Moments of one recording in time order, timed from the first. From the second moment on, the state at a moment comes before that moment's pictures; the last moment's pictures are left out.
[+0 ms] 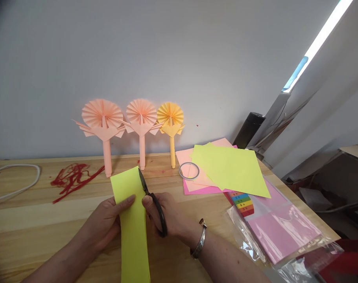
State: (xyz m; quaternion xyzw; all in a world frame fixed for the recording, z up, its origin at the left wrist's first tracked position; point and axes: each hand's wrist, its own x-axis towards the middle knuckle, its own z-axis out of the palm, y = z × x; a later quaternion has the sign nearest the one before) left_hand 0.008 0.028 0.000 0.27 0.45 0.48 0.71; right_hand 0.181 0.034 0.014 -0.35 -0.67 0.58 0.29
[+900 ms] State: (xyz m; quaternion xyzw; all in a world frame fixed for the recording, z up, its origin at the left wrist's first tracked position) left_hand 0.008 0.025 0.001 0.28 0.44 0.47 0.71; right_hand 0.185 0.031 0.019 -0.37 -0.69 0.55 0.28
